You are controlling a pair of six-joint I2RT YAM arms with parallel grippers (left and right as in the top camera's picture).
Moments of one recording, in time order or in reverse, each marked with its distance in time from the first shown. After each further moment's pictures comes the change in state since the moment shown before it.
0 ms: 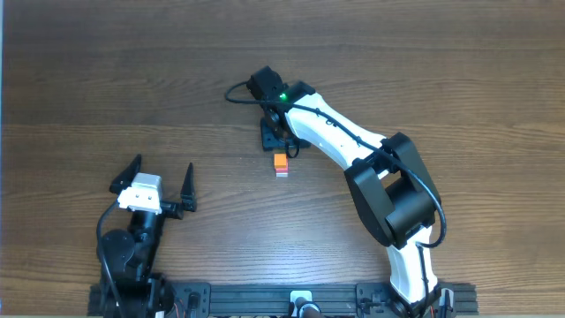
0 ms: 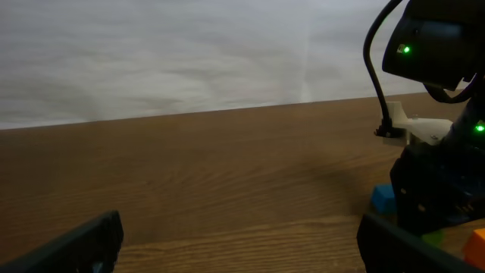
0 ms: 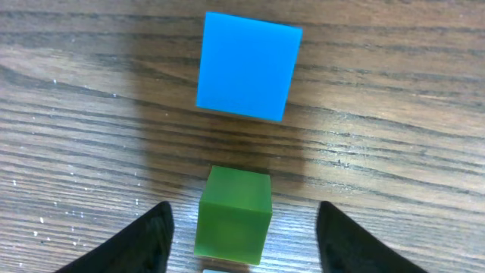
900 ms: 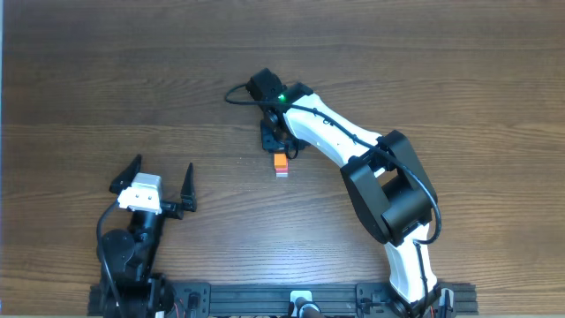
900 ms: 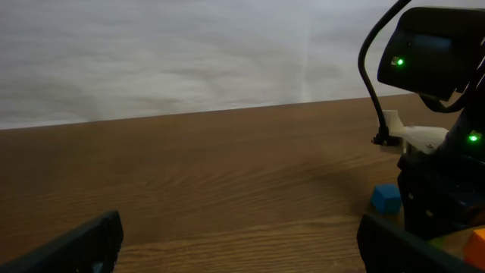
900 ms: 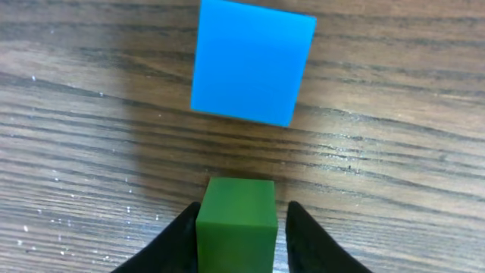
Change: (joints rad) left arm 0.000 0.000 0.000 0.000 0.000 0.000; right arm 0.003 0.022 0.000 0.005 -0.007 0.003
